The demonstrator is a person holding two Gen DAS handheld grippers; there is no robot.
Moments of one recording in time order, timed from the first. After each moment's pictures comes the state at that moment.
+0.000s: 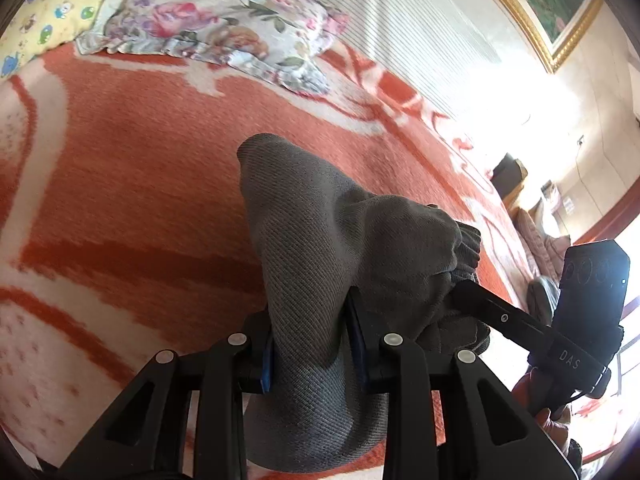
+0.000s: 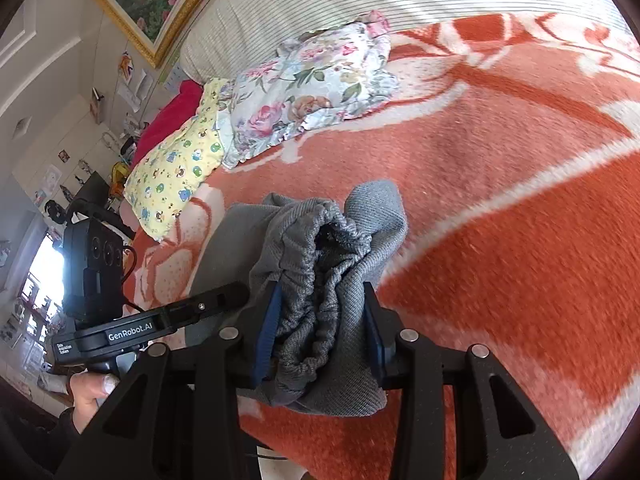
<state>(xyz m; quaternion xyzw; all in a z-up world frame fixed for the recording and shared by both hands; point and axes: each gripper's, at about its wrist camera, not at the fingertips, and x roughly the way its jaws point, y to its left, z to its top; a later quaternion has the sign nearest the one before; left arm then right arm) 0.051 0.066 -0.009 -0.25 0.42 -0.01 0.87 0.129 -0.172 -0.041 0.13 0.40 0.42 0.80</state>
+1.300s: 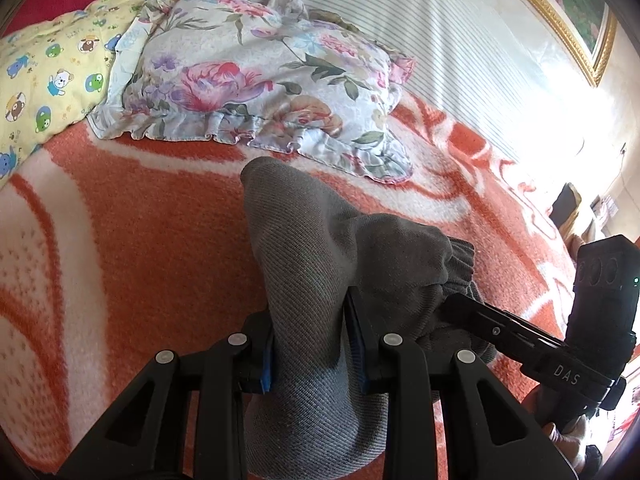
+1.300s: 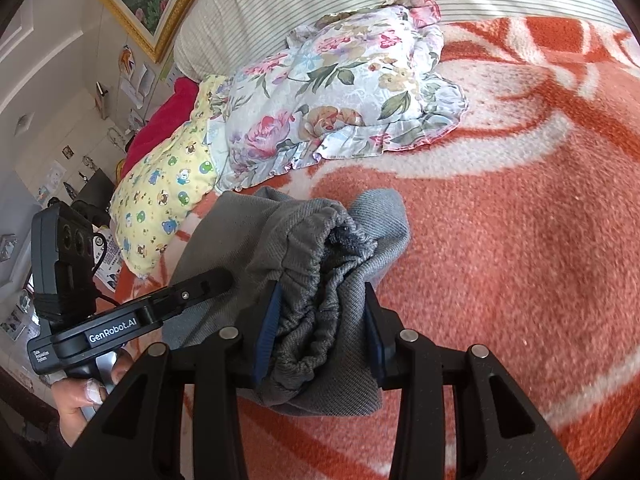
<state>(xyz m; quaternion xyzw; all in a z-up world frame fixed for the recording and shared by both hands) 0.151 0.153 0.006 -0.19 0.40 0.07 0.89 0.239 -0.058 -0.044 0.12 0.40 0.45 0.79</state>
